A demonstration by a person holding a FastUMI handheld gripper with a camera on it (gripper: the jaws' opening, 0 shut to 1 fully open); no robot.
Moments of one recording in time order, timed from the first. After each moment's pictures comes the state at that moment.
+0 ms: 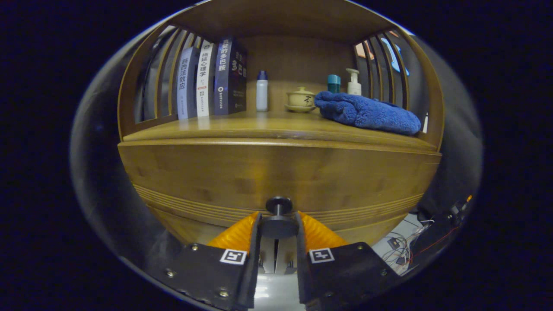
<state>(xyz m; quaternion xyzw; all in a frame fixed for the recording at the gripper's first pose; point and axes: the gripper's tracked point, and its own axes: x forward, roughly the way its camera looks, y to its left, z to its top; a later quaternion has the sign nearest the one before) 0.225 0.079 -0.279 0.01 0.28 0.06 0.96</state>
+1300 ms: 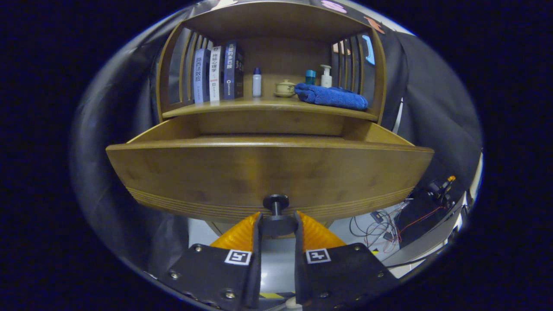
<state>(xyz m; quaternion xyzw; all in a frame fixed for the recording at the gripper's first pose) 0.050 0.055 -0.254 0.00 0.33 0.01 0.94</state>
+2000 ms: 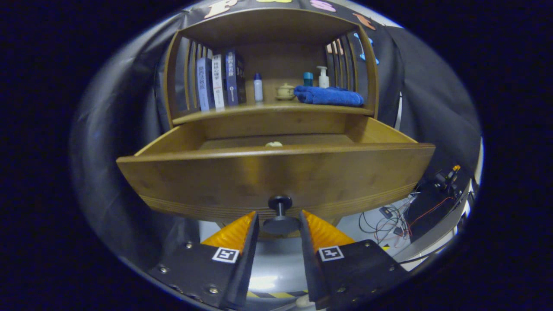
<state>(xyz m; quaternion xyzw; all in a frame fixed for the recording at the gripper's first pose) 0.025 0.054 -0.229 0.04 0.30 0.02 0.95</state>
